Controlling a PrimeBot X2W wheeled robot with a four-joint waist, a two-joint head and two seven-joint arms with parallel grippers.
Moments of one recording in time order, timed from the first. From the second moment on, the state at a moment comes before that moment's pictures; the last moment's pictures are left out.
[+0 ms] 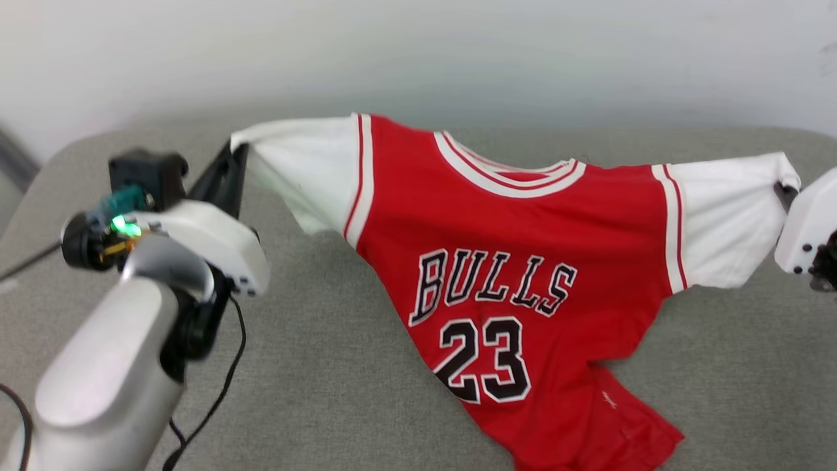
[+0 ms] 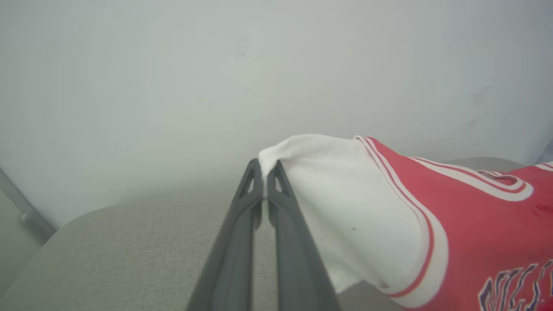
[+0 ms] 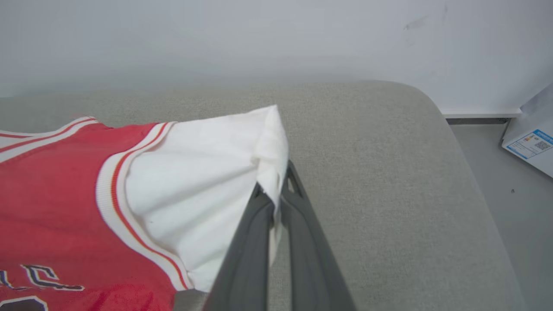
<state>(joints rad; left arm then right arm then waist) -0.56 0.51 -0.49 0.16 -0.65 0.19 0.04 -0.59 -0.32 -0.12 0.44 0.27 0.13 0.60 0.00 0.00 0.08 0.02</state>
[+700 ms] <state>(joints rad) -1.32 0.45 -0.40 0.65 -0.65 0.03 -0.07 -1.22 -0.32 0.02 0.58 0.25 0.13 0.26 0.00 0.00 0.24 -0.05</state>
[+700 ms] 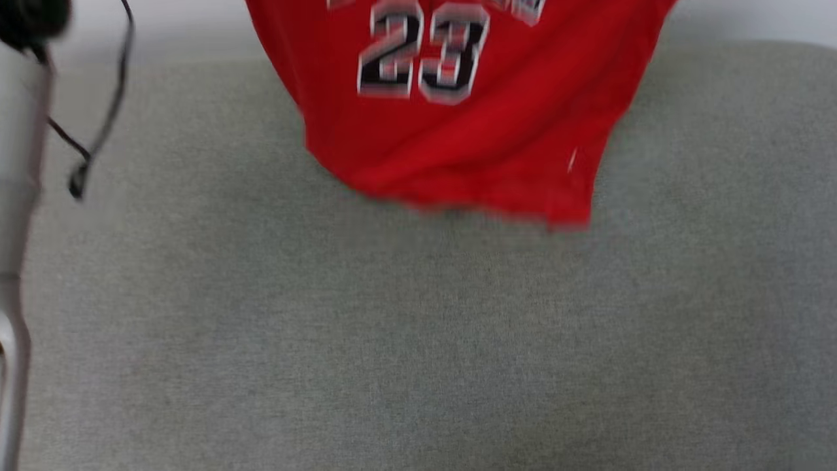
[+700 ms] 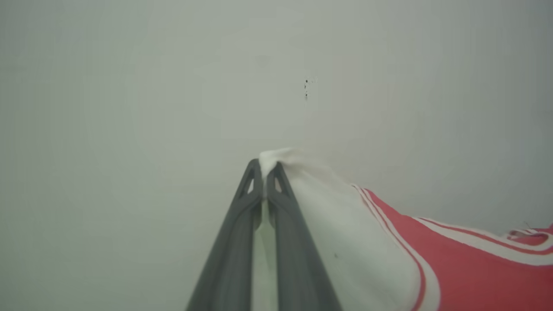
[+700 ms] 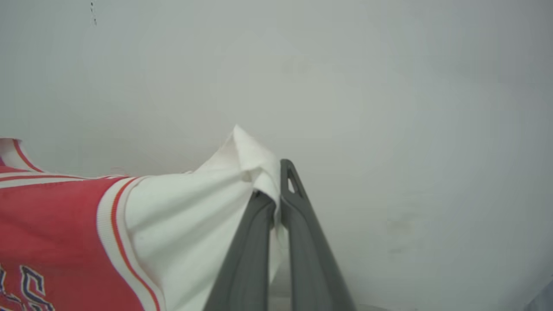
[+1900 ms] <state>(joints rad) -1.22 0.34 -0.40 0.92 -0.72 -0.09 -0.24 -1.31 -0.23 0.41 0.93 0.50 0.13 0.00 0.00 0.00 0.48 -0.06</state>
